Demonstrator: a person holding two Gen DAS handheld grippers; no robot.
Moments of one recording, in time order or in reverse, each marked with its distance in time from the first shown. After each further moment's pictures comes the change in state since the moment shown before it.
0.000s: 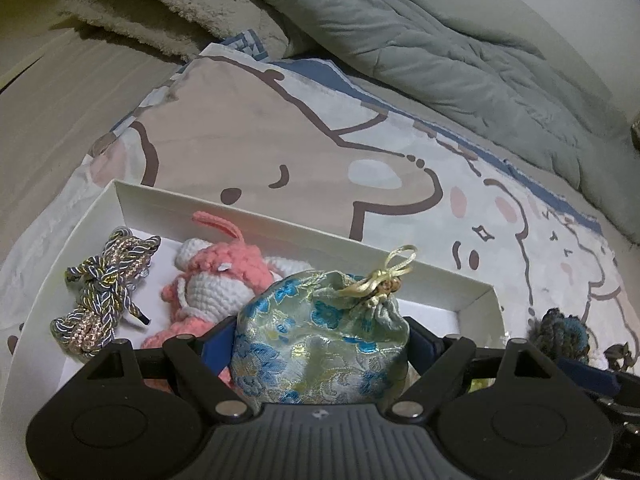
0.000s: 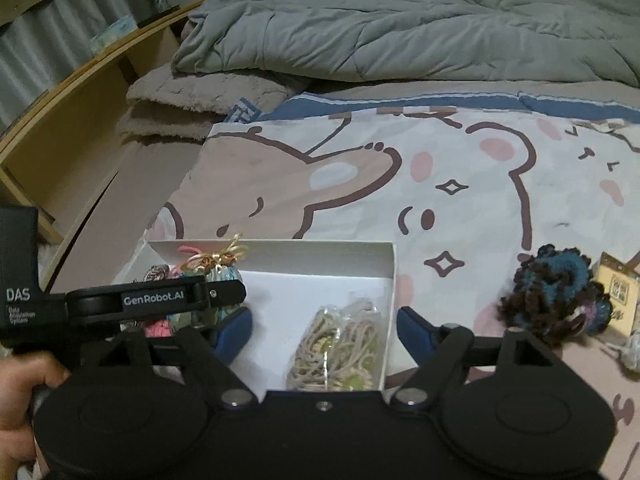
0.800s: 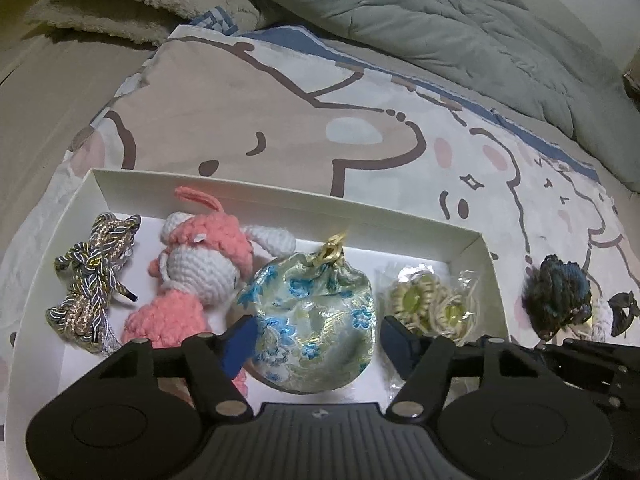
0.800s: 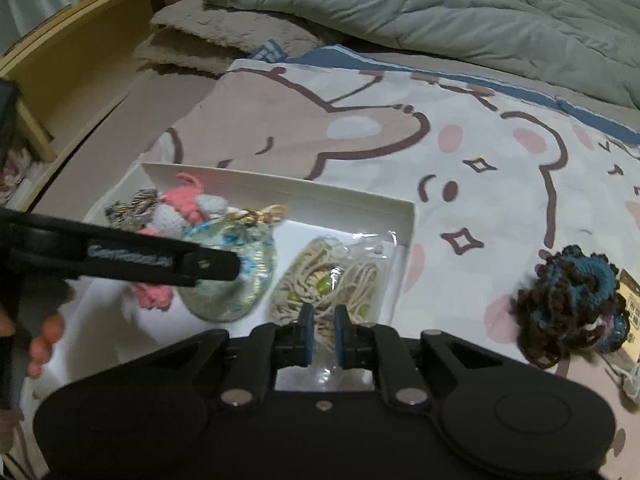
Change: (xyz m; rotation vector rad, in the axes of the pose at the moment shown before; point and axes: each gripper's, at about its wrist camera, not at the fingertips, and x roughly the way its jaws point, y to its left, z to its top) left arm 0.002 -0.015 -0.007 0.092 0.108 0.007; right arm 0.036 0.006 -0.020 -0.172 0.102 -0.026
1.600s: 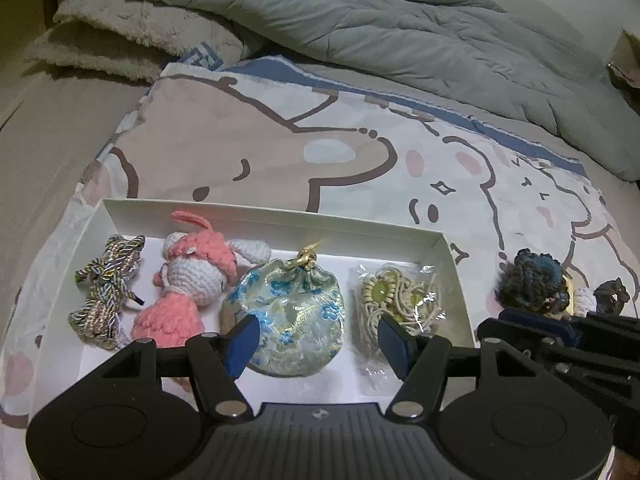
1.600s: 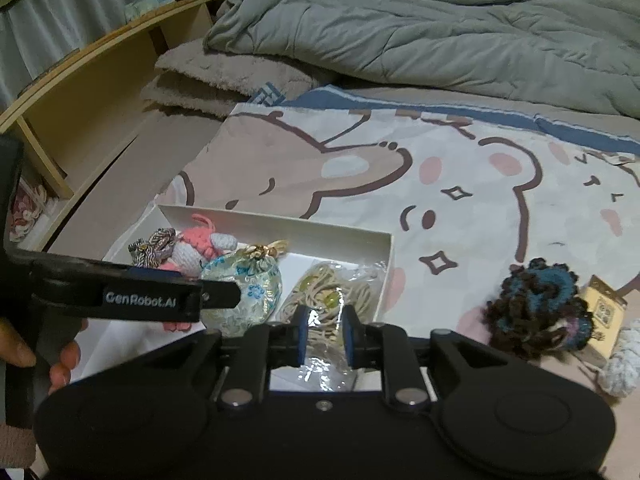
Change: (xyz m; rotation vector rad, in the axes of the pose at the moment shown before) left arm -0.040 -0.029 -0.012 0.058 -0.064 0.024; right arm -0.051 -0.009 0.002 0.039 -0.098 0.031
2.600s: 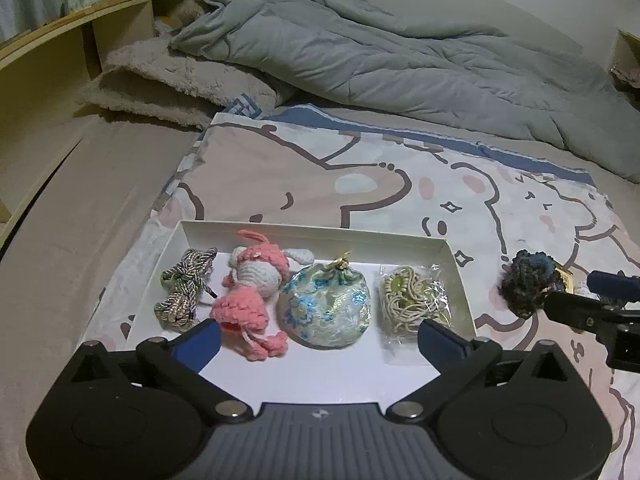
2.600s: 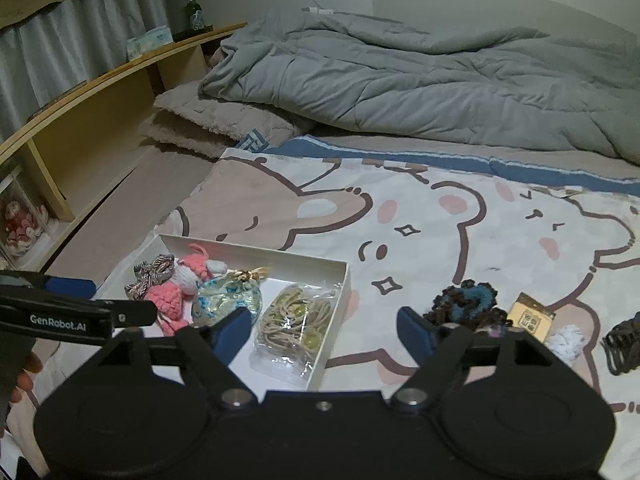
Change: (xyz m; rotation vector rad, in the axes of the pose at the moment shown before) left arm -0.079 -0.003 -0.031 0.037 -0.118 0.118; right arm -0.076 -0.012 -0.011 -0.022 -0.122 -0.065
